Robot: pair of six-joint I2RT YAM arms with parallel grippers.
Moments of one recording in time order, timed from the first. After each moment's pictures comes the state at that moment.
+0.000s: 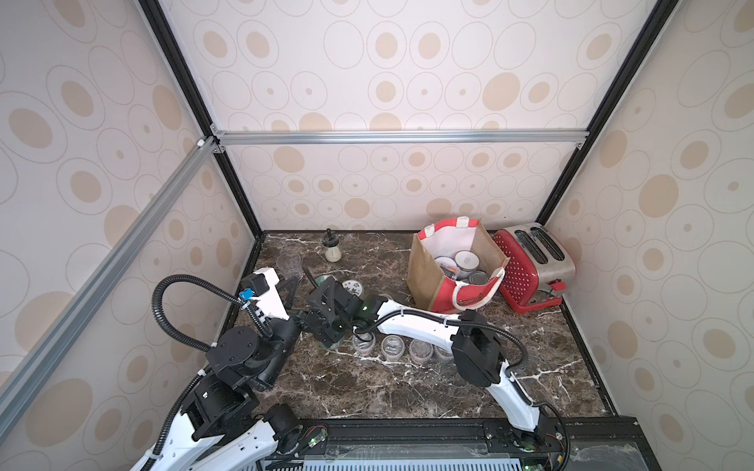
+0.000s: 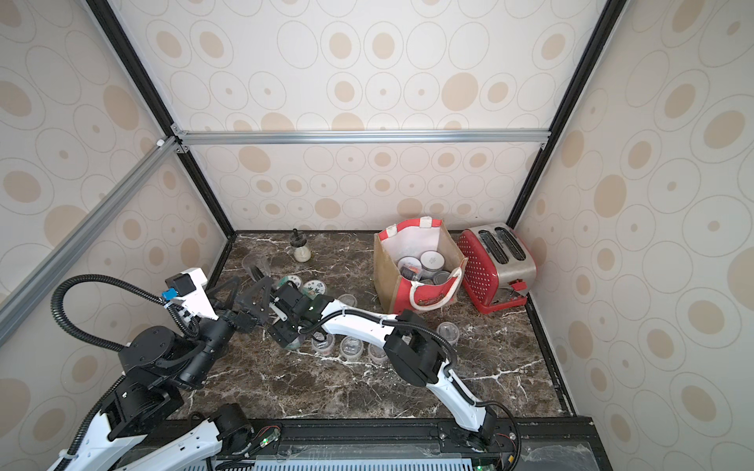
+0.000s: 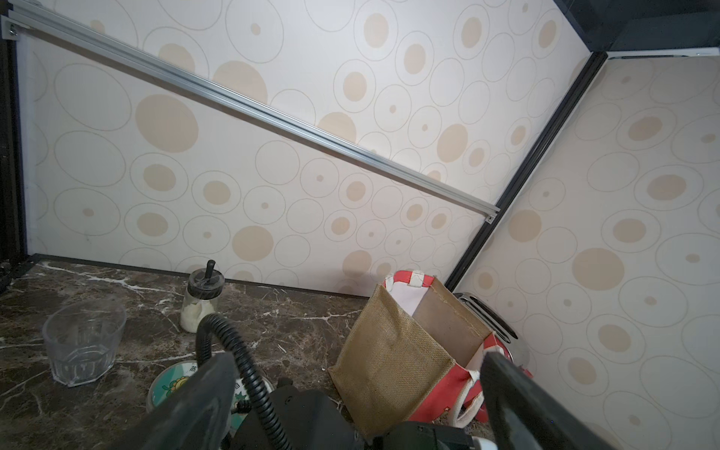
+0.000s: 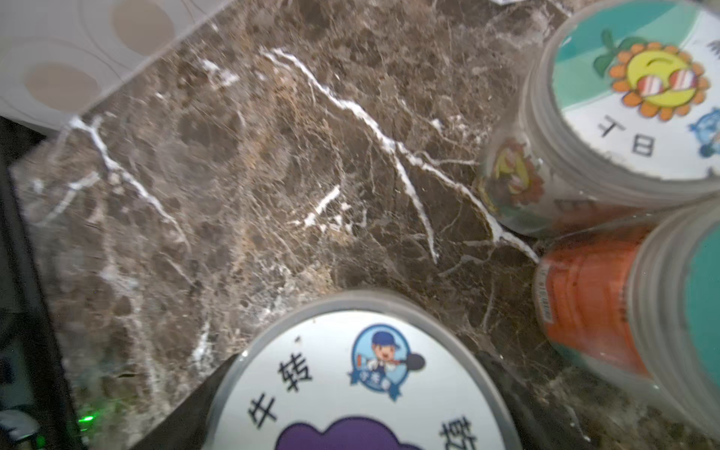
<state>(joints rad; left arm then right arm) -0.82 0.52 0.90 -0.30 -0.50 -0.38 1.09 2.28 1.94 -0.55 0.00 0.15</state>
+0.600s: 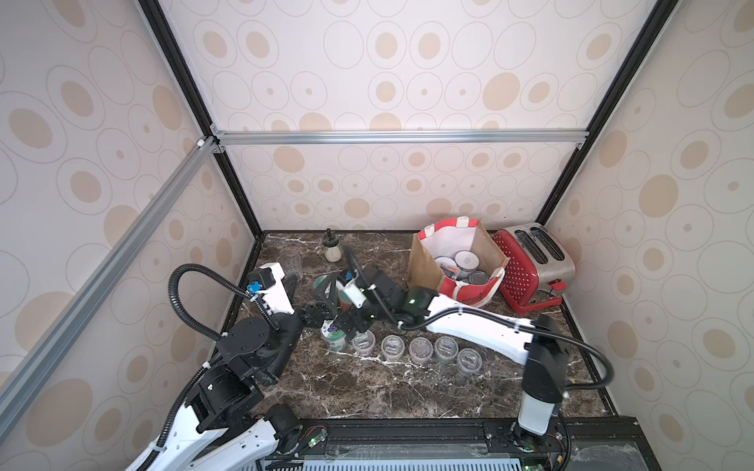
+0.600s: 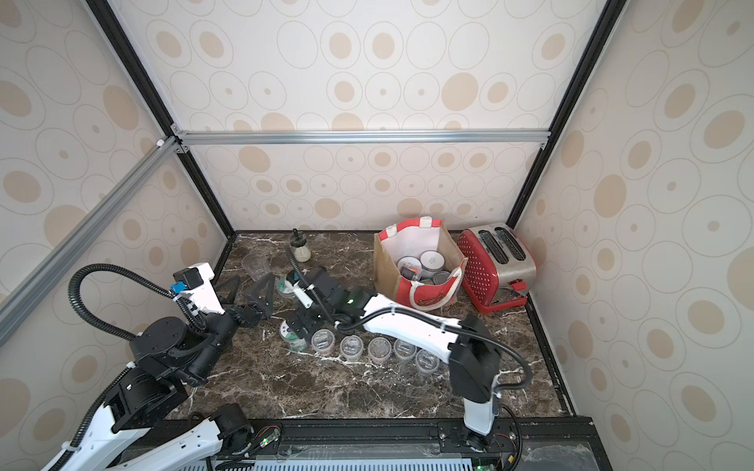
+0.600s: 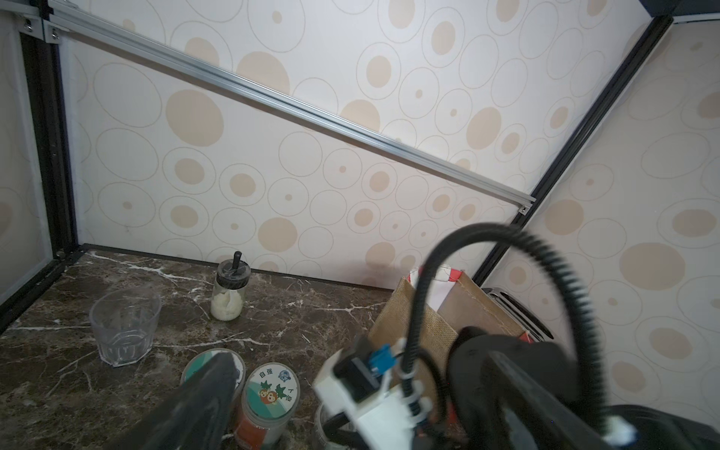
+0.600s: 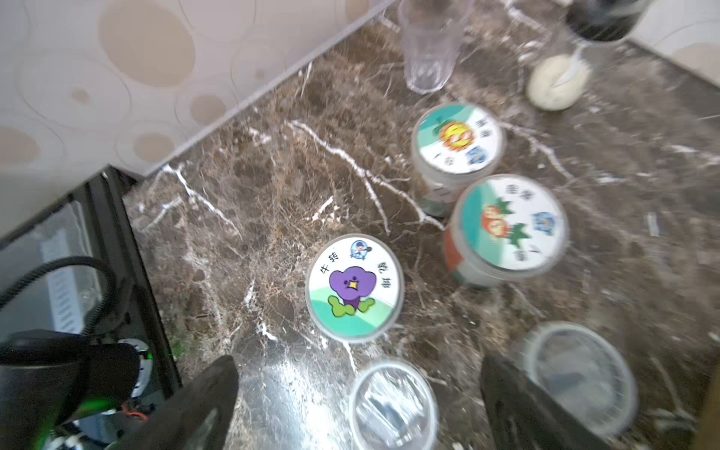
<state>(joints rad) -0.82 0.60 0.96 -0.35 -0.57 -0.38 1.00 1.73 1.55 -0.48 -0.04 0.20</state>
